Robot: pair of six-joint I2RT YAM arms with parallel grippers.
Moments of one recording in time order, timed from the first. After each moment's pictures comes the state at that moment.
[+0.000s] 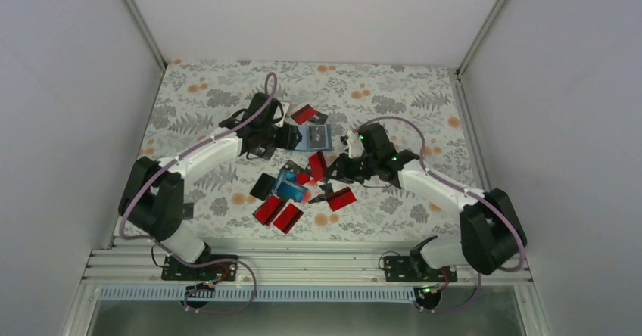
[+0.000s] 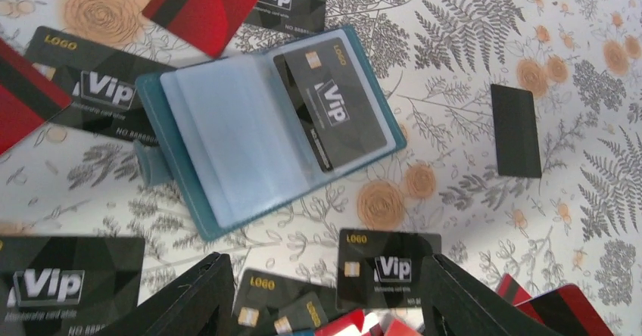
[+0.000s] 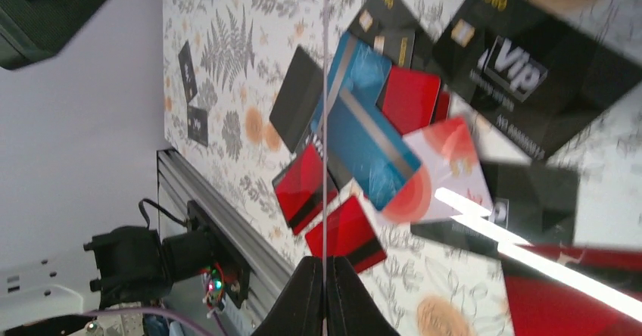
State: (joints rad) left arm -0.53 1.57 1.11 -0.40 0.19 -0.34; right arm 0.58 1.33 0.77 -0.30 -0.63 0.72
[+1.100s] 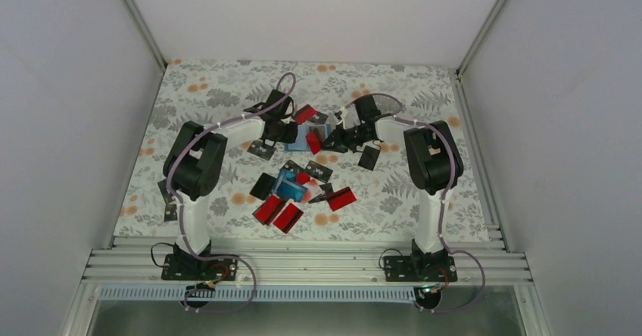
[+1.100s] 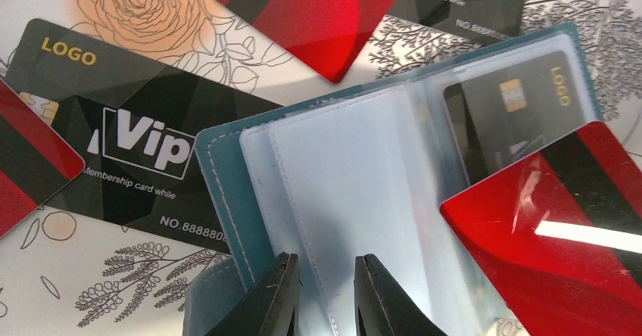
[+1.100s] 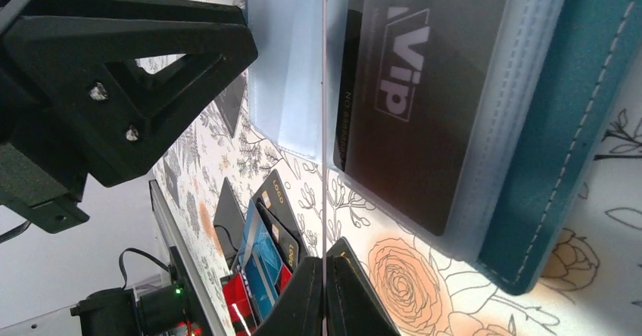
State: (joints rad) left arm -0.47 2.00 1.34 -0.38 0.11 -0.30; right arm 0.34 2.06 1.27 -0.32 -0.89 0.42
